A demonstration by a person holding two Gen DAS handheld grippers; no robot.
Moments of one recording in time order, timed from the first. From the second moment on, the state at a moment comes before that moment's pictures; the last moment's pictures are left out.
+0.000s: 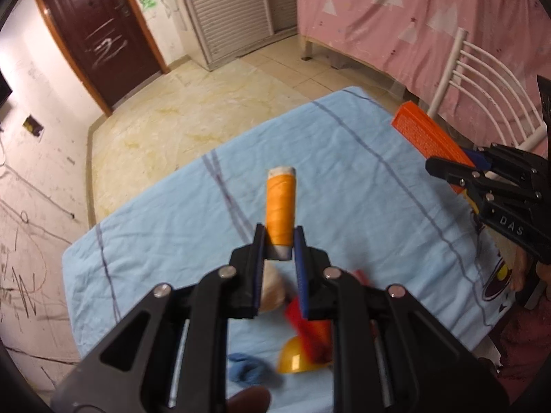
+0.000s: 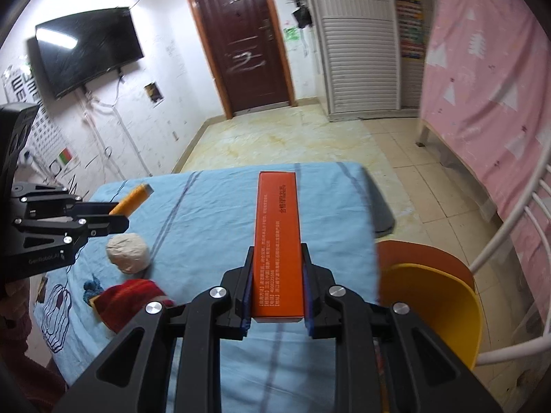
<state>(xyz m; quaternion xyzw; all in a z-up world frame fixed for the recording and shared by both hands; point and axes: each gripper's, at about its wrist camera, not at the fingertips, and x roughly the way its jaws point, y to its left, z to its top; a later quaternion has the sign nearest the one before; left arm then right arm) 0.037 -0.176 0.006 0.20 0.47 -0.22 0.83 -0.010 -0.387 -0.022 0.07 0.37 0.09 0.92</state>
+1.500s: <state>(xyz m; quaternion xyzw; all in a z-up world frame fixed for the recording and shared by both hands) 0.004 -0.429 -0.022 0.28 0.49 -0.32 0.76 -0.055 -0.580 -0.119 0.24 0.38 -0.02 0.89</state>
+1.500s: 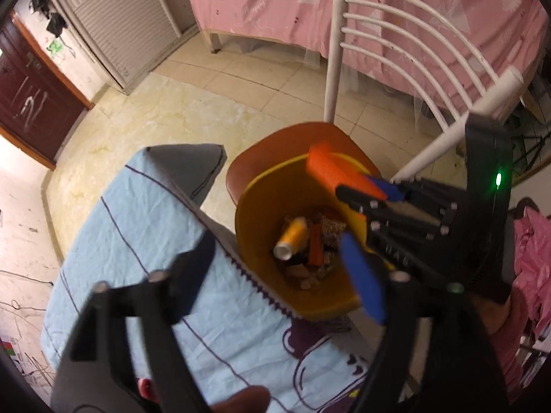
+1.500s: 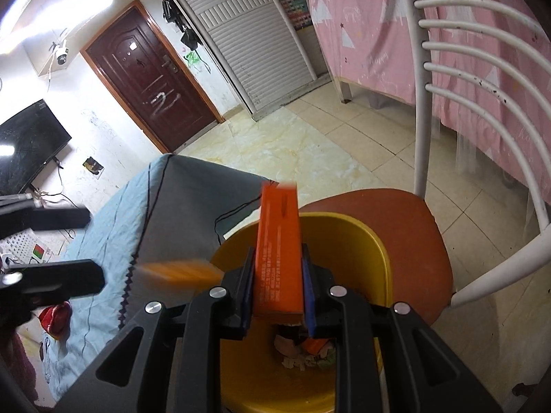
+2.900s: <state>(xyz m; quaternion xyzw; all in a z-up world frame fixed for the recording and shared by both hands) 0.035 -0.188 0.052 0.11 0.48 -0.23 0.84 -0.043 -0.425 -0.026 0.10 0.34 0.08 0.93</state>
